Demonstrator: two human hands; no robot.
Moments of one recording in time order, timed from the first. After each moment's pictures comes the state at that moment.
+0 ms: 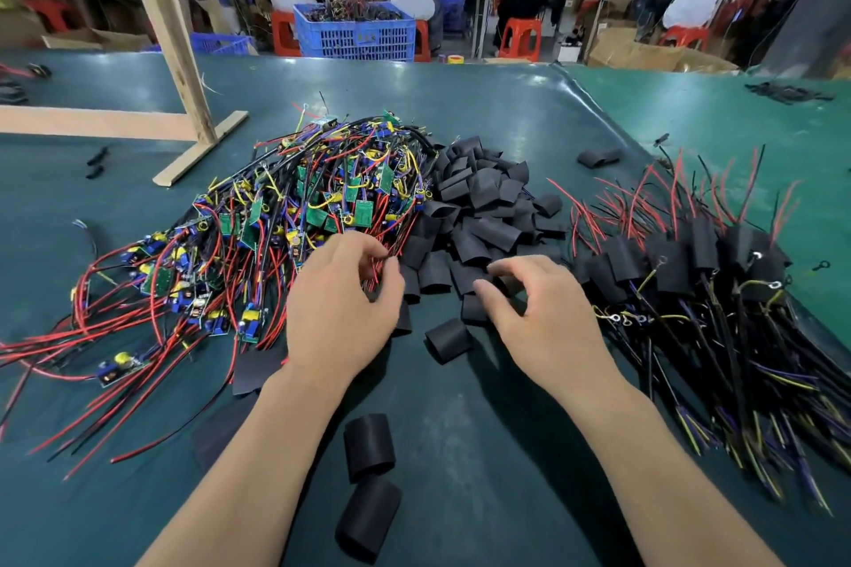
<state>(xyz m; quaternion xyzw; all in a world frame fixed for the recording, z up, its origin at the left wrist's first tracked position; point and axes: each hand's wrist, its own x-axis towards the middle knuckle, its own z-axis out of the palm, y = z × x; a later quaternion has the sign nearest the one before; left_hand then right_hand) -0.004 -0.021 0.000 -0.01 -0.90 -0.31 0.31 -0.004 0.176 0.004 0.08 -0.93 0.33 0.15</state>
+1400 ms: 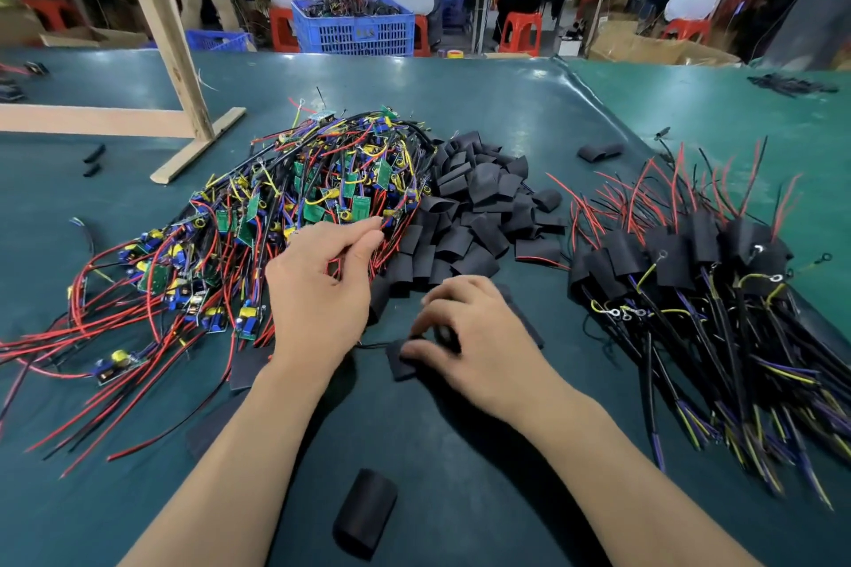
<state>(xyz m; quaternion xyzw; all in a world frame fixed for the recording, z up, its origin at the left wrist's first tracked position) -0.008 -0.029 0.003 -0.07 -0.78 -0.46 0.42 0.004 0.142 -0.011 0.27 -0.91 0.30 0.08</state>
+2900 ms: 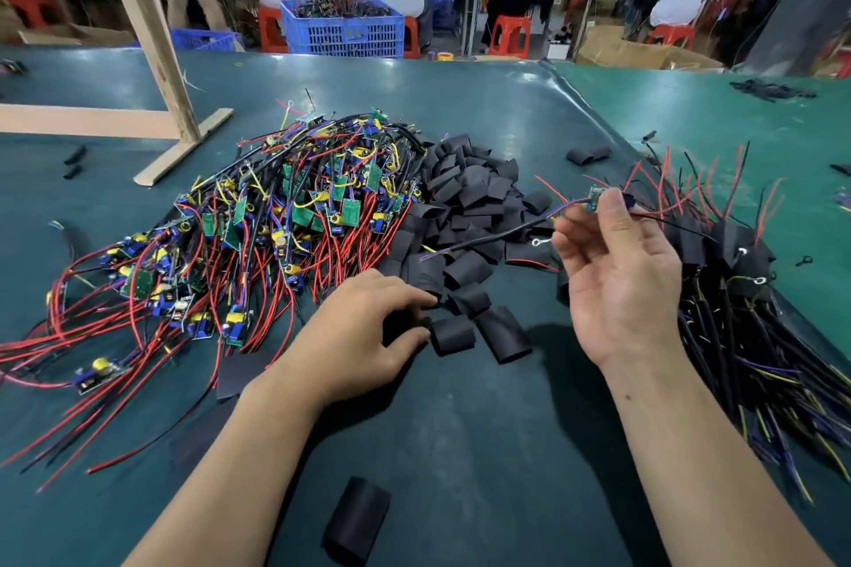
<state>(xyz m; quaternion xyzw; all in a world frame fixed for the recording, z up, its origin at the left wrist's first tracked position) 0.001 -0.024 -0.002 -0.25 -0.92 -0.28 0.13 -0.014 0.200 0.044 -0.01 -0.42 0.89 0.19</state>
